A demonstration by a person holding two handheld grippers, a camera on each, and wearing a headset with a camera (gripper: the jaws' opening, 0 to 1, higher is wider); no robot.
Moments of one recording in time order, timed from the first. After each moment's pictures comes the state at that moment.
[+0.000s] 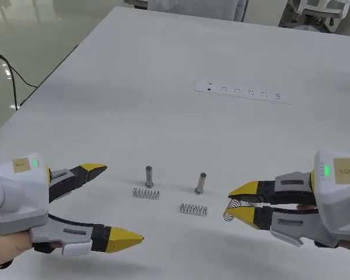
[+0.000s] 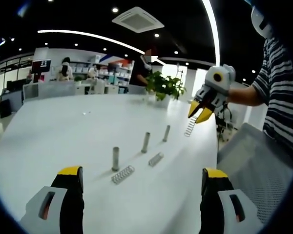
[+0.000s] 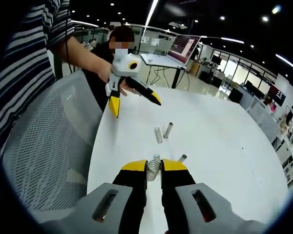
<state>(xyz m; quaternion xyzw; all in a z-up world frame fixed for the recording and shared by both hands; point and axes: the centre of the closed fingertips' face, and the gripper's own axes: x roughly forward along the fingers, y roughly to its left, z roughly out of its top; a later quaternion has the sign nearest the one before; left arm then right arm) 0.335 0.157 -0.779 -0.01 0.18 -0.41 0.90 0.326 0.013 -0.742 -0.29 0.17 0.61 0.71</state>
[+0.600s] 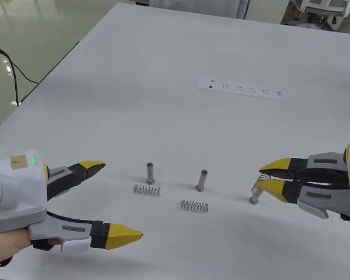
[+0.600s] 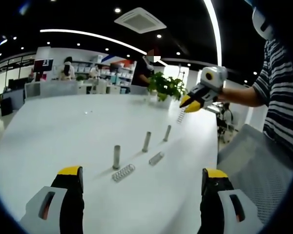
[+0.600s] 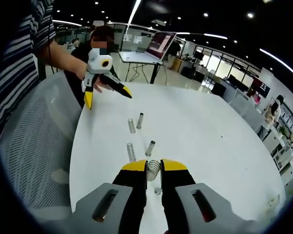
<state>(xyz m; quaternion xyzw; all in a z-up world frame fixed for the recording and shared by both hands) 0.334 0.161 -0.781 -0.02 0.18 -0.40 0.90 0.376 -0.030 -0.731 -0.29 0.17 0.55 0.77</state>
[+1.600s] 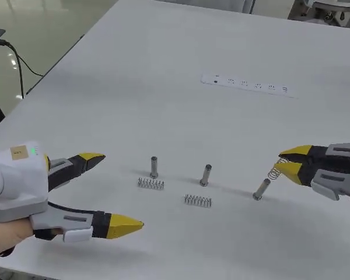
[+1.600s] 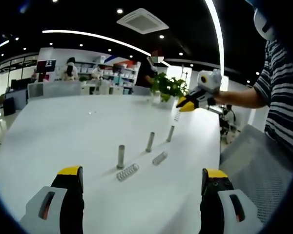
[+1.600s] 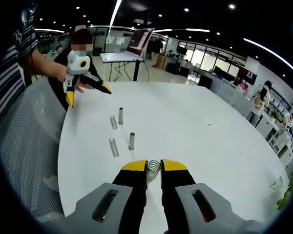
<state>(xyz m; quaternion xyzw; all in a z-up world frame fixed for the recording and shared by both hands) 0.335 0.168 -0.780 -0.01 0.18 -0.39 0.90 0.405 -0.051 -0.742 -0.26 0.19 0.50 0.81</state>
